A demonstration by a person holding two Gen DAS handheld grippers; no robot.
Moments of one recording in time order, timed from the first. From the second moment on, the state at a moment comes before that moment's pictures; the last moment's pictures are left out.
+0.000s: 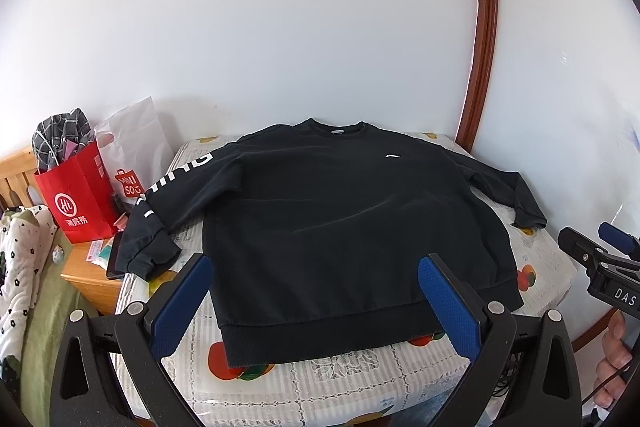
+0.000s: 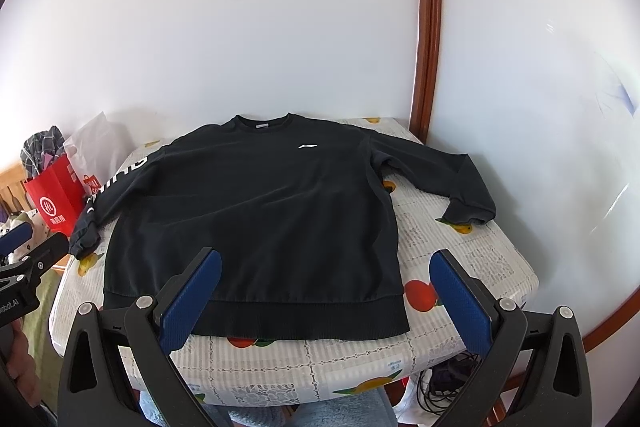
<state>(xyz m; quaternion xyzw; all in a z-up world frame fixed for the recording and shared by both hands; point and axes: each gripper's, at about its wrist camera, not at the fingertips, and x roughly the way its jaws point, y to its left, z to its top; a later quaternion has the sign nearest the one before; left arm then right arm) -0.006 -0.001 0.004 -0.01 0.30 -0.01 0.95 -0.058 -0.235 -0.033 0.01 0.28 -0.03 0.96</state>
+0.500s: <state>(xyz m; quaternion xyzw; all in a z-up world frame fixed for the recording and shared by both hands) -0.007 0.004 0.004 -0.02 0.30 0.00 0.95 -0.057 -0.235 -0.034 0.01 0.28 -0.03 0.96</state>
